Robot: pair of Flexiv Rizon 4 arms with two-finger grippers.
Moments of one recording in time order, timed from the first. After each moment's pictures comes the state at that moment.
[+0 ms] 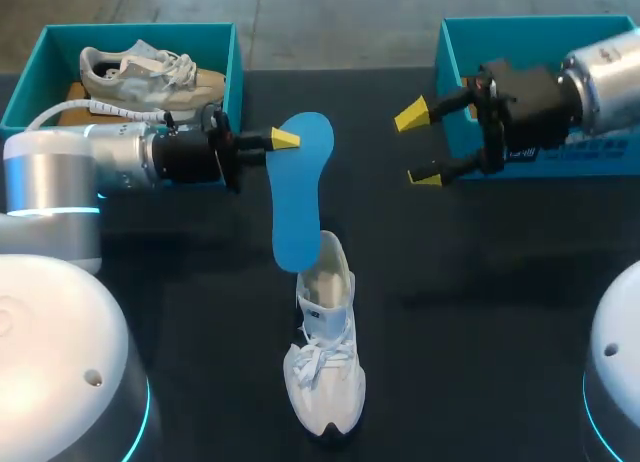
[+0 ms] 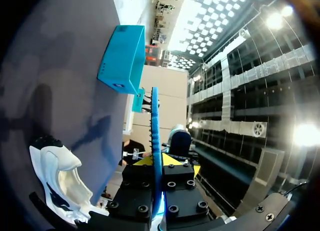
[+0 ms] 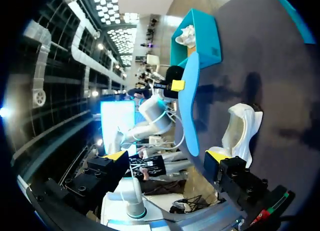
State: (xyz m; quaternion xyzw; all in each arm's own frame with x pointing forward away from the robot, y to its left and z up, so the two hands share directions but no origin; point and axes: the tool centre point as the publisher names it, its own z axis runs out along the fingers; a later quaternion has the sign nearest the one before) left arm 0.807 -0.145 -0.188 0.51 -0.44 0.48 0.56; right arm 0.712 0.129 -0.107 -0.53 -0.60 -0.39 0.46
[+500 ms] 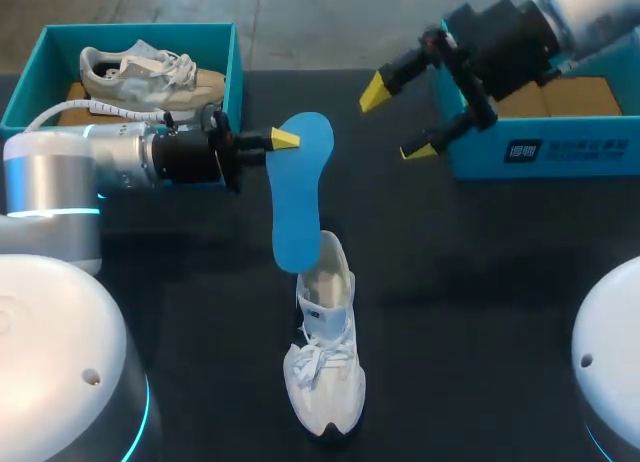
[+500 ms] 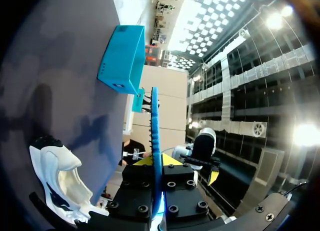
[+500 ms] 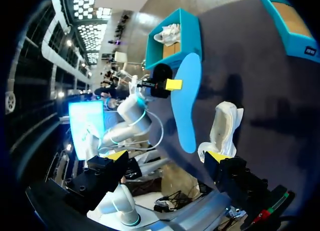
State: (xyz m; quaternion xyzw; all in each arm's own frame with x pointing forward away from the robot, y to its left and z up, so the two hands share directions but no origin) left arm 0.806 -0.145 -0.188 0.51 -0.44 0.48 0.56; right arm 0.715 0.158 -0.076 -0.60 -0.66 -0.28 0.37
